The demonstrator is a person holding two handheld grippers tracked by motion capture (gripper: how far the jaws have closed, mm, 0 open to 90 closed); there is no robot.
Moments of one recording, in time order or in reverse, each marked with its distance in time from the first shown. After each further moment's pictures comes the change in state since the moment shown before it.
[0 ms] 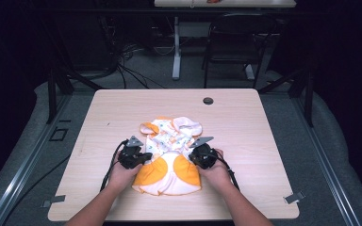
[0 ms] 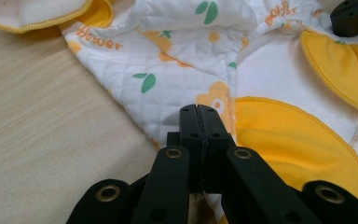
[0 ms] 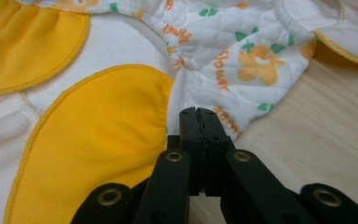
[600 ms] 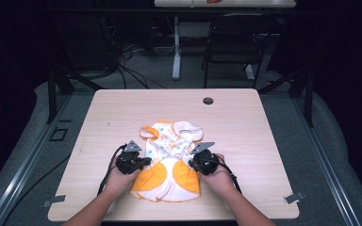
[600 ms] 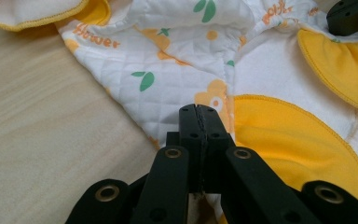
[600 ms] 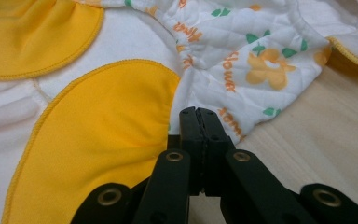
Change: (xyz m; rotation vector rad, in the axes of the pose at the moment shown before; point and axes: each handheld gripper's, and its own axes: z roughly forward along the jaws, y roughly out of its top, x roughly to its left) left arm -0.009 -0.014 -0.012 0.005 -0.043 0.017; right arm 0.012 -0.013 -0.011 0.001 0.057 -0.043
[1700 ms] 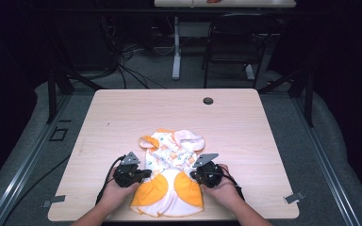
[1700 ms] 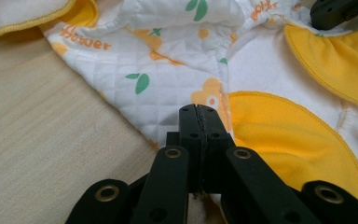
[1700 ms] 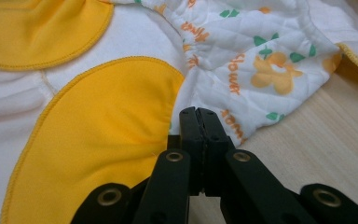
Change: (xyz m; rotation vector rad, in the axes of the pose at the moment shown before) left arm -0.025 -0.021 -0.016 0.008 -0.065 0.012; right arm 0.022 -0.022 -0.021 0.020 0.051 -0.065
